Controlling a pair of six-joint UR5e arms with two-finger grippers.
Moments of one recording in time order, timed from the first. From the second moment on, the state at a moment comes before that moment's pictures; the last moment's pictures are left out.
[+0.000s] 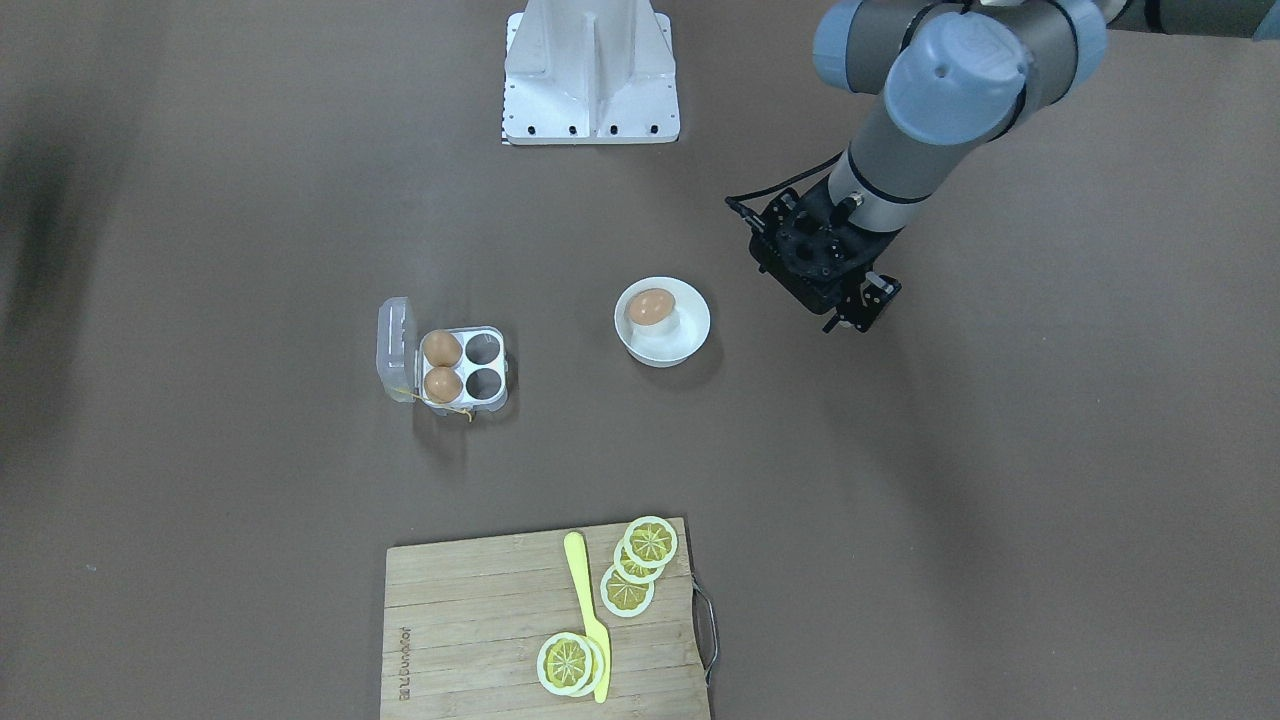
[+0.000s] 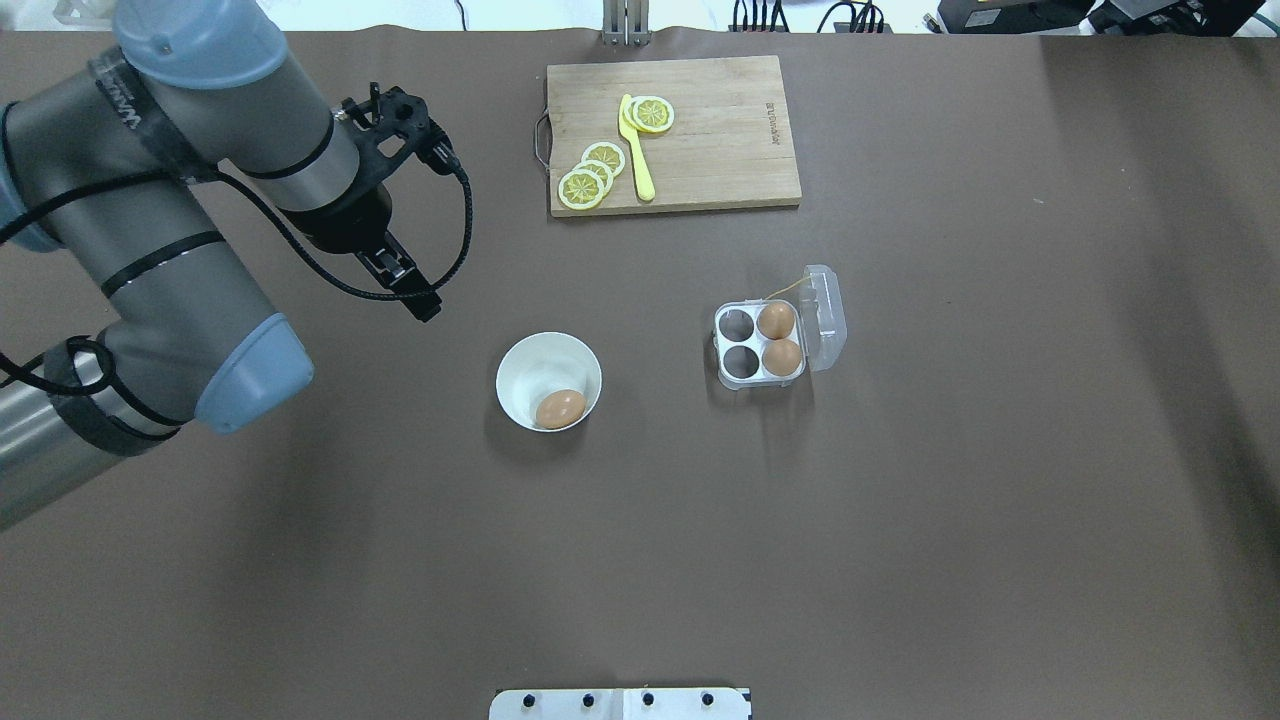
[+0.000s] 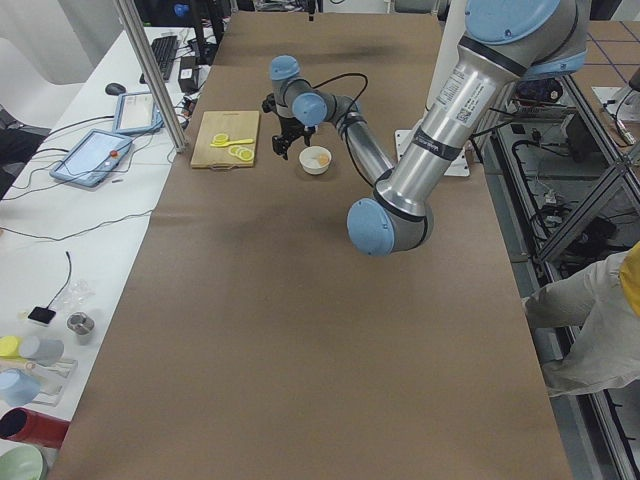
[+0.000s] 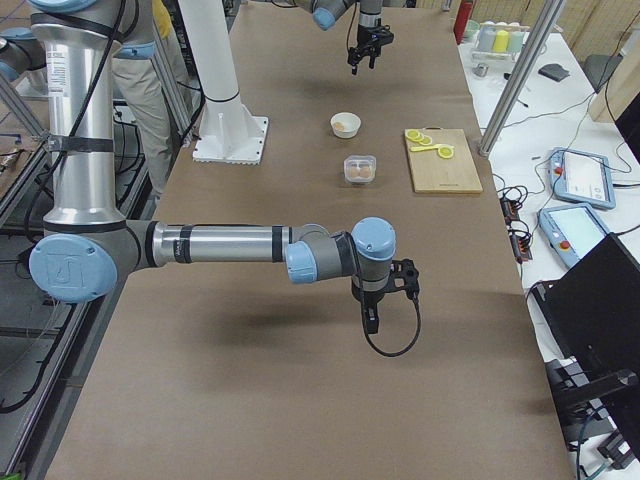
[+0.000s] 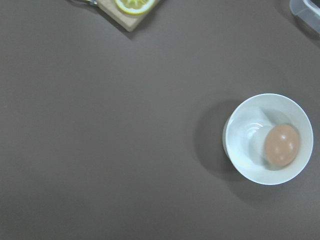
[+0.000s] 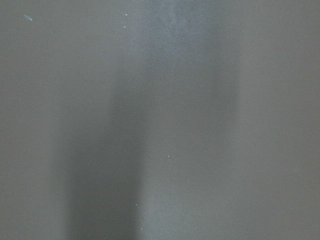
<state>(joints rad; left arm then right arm) -0.80 -2.18 -1.78 -1.44 -2.18 -0.14 1.45 -1.61 1.63 -1.39 2.31 0.11</state>
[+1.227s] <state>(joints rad) -0.70 -2.38 -1.53 -1.45 -2.16 -0.11 1.45 -1.62 1.64 -1.38 2.34 0.10</state>
